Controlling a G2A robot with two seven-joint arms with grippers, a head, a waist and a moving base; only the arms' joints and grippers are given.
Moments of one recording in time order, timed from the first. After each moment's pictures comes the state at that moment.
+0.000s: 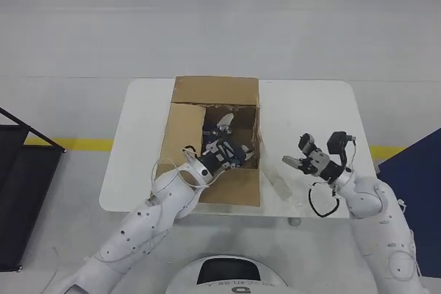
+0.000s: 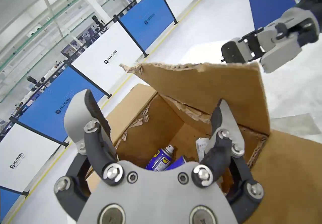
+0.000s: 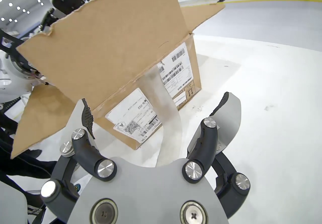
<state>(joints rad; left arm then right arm) 1.27 -1.25 -0.85 -1.69 1.80 -0.07 0.07 -1.59 -1.15 1.65 -1.51 -0.73 -0.93 0.20</state>
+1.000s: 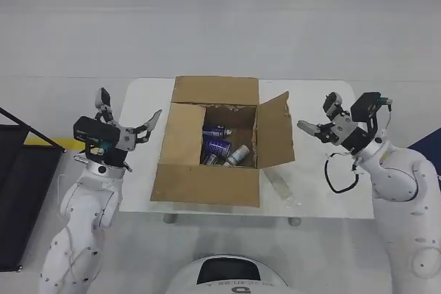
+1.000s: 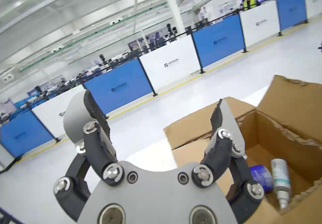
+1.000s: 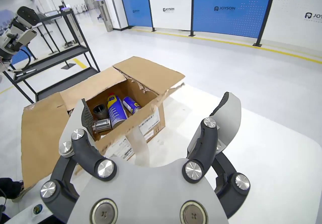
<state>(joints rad) 1.69 -1.18 -1.60 -2.03 1.47 -0.09 0.22 -1.40 -1.11 1.66 -1.81 -0.75 -0.66 0.49</state>
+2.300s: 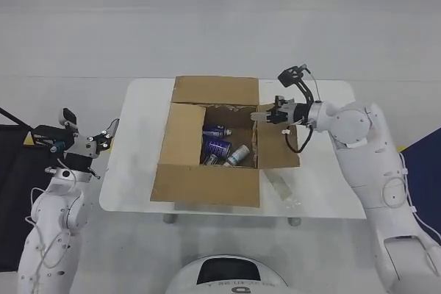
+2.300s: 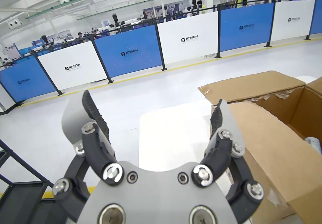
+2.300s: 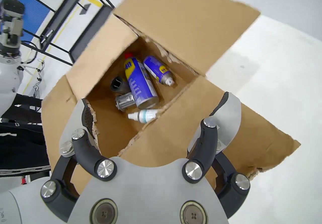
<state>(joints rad) 1.70 -1.17 -1.74 -1.80 1.31 -0.21 0.25 -0.96 -1.14 1.26 -1.44 -0.44 -0.41 0.97</state>
